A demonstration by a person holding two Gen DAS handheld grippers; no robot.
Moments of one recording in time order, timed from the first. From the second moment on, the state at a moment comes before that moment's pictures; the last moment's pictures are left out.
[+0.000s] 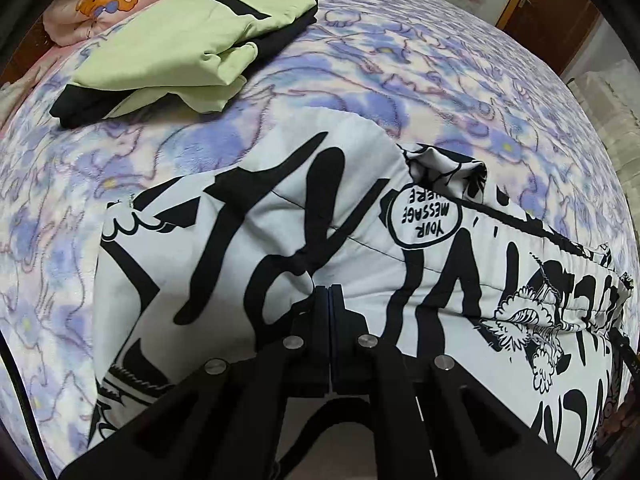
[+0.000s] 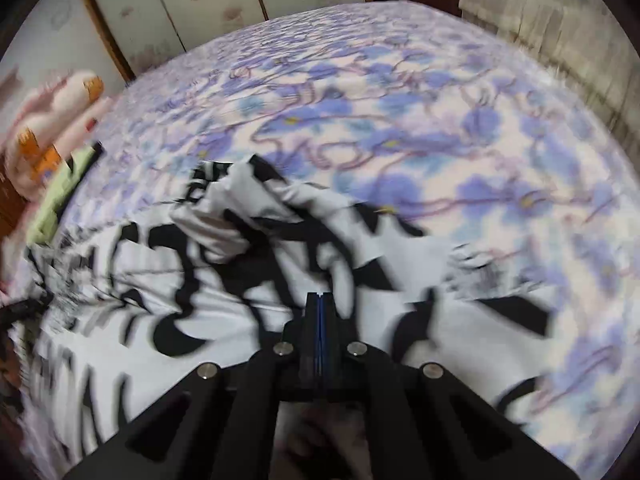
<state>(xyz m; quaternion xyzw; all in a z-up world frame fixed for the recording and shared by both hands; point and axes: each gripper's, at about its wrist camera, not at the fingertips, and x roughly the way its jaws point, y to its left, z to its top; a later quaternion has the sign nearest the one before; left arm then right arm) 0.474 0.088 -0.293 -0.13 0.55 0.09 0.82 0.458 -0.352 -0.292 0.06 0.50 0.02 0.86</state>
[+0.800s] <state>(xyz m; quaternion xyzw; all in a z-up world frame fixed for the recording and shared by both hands) 0.374 0.129 -0.200 -0.19 0.52 0.13 0.82 0.428 -0.292 -0.210 0.12 0.56 0.05 0.82</state>
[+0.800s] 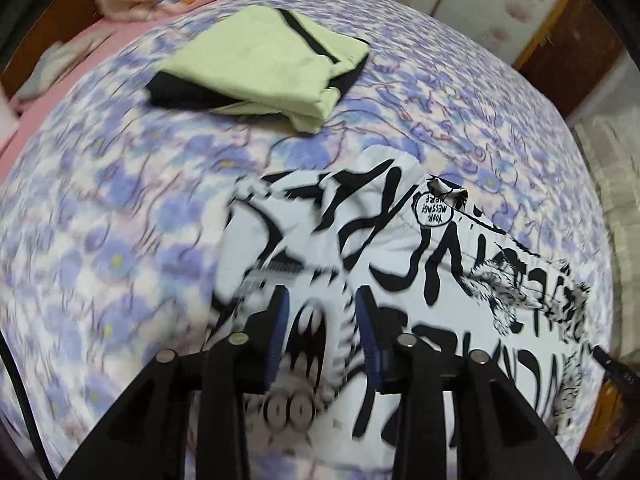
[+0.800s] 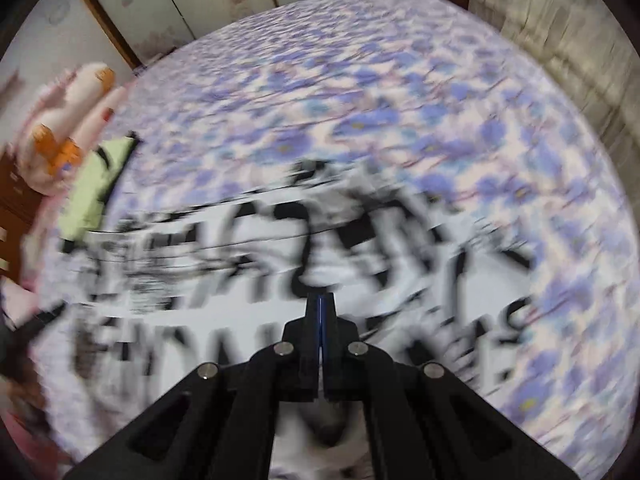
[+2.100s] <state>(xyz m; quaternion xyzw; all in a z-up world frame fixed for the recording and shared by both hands) 0.288 0.196 -0.336 -0.54 0.48 0.05 0.69 0.435 -0.138 -0.328 0.11 0.74 0.04 0.67</state>
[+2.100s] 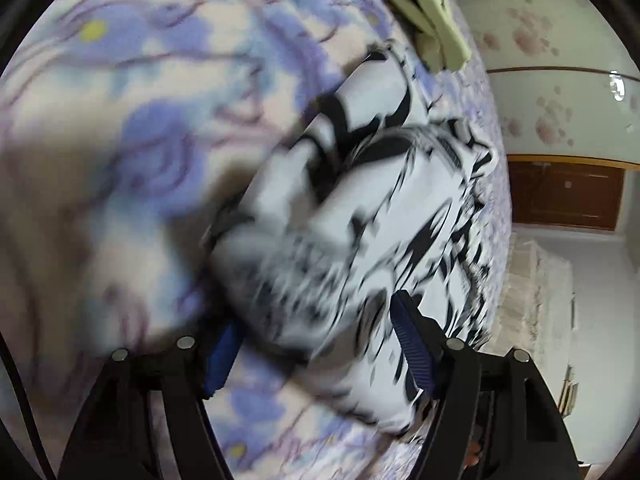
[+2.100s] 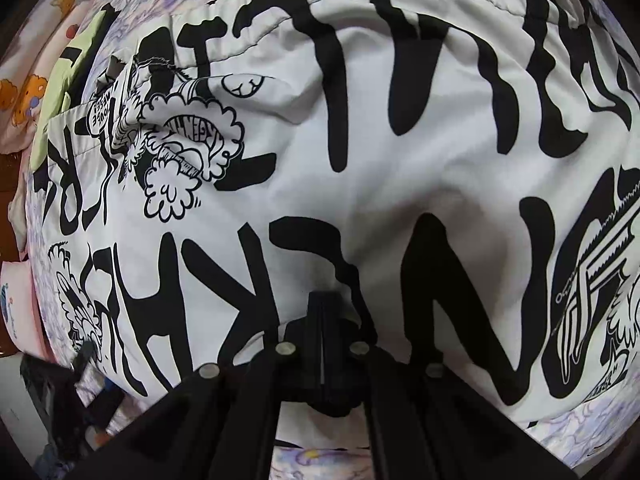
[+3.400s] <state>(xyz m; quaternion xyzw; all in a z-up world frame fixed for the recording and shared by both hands) 0.333 0.076 -0.159 -0.36 0.34 -0.02 0.87 0.385 -0.210 -0.321 0.20 0.67 0.10 0.71</state>
